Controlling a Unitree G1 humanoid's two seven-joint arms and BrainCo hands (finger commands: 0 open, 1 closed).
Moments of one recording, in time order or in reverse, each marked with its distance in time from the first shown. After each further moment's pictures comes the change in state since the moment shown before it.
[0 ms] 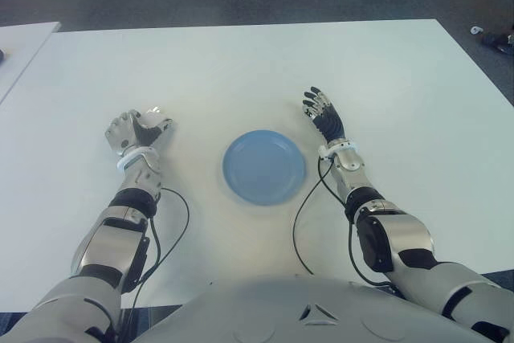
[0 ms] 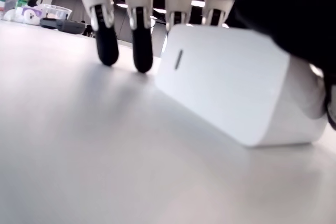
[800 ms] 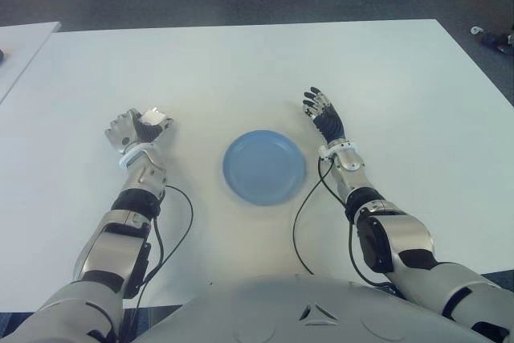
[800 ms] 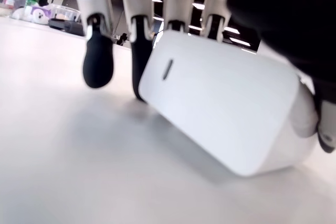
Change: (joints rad) left arm 0.058 -0.011 0.013 -0.210 0.000 0.135 -0.068; right arm 0.000 -0.002 0.002 -0.003 0.000 0.000 0.006
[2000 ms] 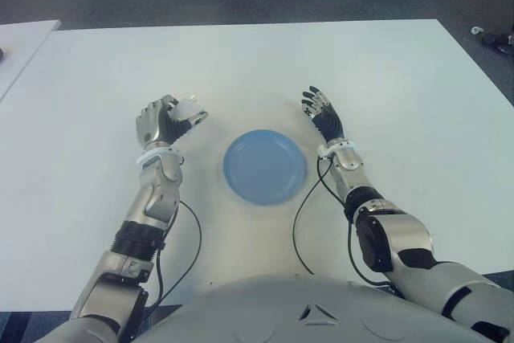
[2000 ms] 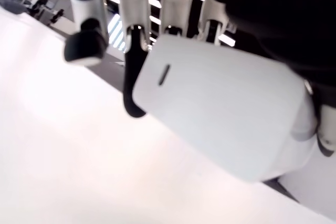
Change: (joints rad) left arm 0.248 -0.034 -0.058 -0.731 0.094 -0.007 -0.186; right arm -0.007 0.006 0.002 0.000 0.000 0.004 -0.004
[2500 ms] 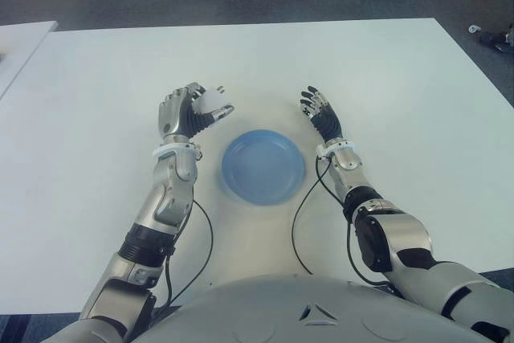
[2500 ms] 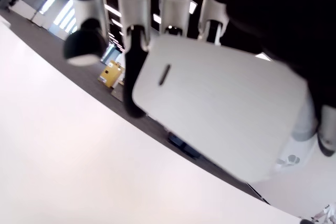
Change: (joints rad) left arm 0.008 -0.035 -0.067 -0.094 0.036 -0.072 -0.084; right arm -0.003 0.006 0.003 0.003 -0.002 0.000 -0.003
